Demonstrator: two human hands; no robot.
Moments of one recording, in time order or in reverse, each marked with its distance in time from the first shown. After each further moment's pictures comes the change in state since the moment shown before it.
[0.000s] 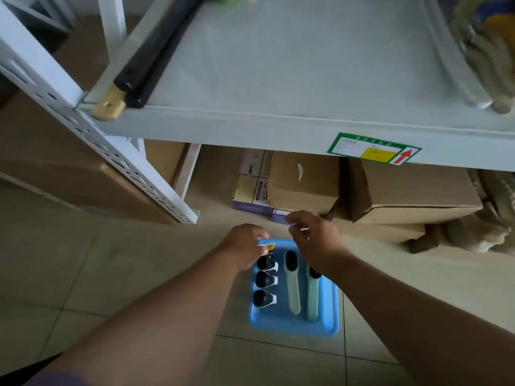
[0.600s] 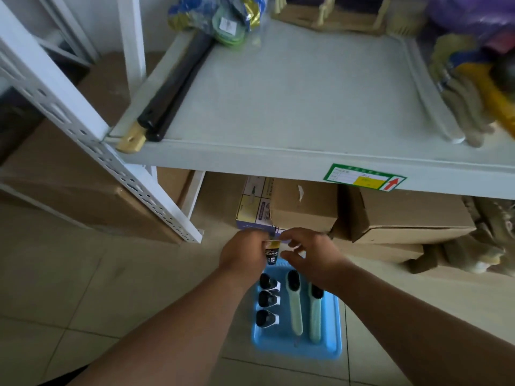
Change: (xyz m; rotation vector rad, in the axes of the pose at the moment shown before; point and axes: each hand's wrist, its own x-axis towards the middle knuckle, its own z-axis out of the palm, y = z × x) left_hand -0.035 0.046 -0.031 0.168 0.297 0.134; right_hand 0.001 -0.027 -0.023 -0.155 -0.197 -0.165
